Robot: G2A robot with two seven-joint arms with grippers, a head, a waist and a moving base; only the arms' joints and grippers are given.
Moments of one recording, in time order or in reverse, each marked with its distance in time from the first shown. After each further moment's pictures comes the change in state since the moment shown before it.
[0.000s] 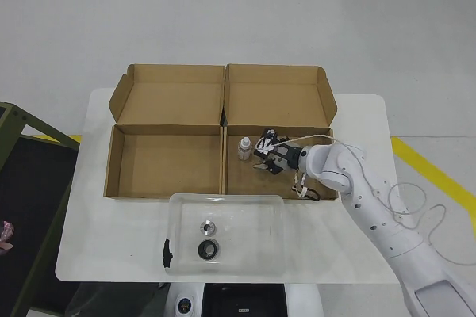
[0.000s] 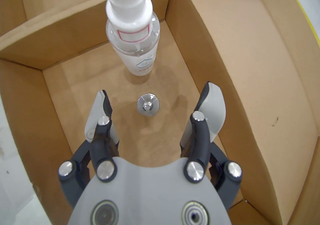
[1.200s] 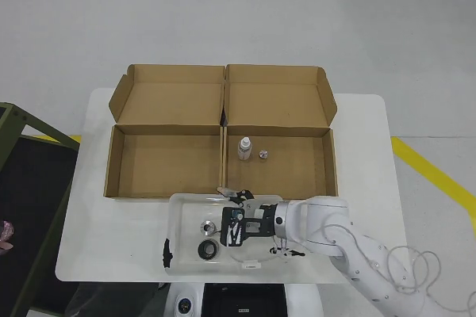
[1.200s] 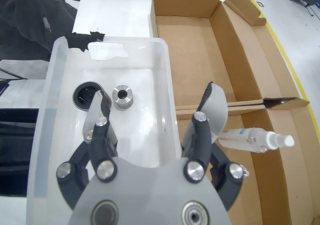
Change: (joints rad) left arm 0.000 0.000 0.000 0.000 0.000 0.000 0.000; right arm -0.270 0.025 -0.103 -0.475 -0.127 -0.093 -0.098
